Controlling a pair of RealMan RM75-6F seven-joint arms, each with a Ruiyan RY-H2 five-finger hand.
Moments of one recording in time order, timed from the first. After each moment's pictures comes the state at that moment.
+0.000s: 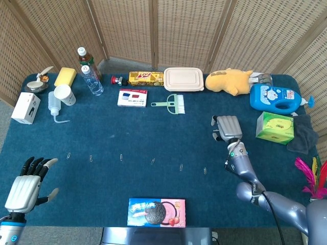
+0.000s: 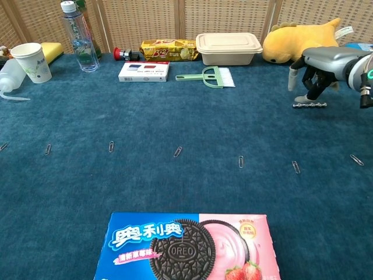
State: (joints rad) left arm -0.04 -1.16 0.03 -1.85 1.54 1.45 0.24; right arm 0.76 -1.60 0.30 -1.16 -0.88 0.85 -0.43
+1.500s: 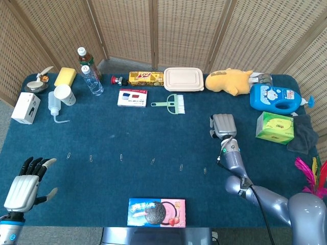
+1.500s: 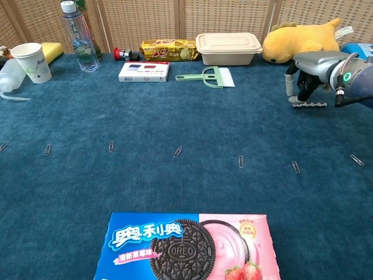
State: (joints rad) left arm -0.05 -1.17 0.03 -1.78 1.53 1.45 0.17; right arm 0.85 -1.69 0.30 -1.05 -0.71 0.86 -0.57
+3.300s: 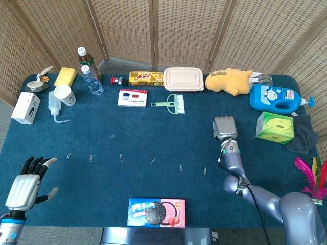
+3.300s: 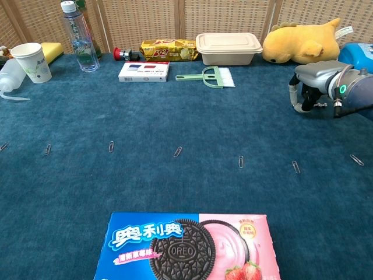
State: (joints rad) left arm -0.06 -1.19 0.03 -1.76 1.52 1.44 0.16; right arm 0.87 -1.75 0.26 -0.95 -0.66 0.83 -0.65
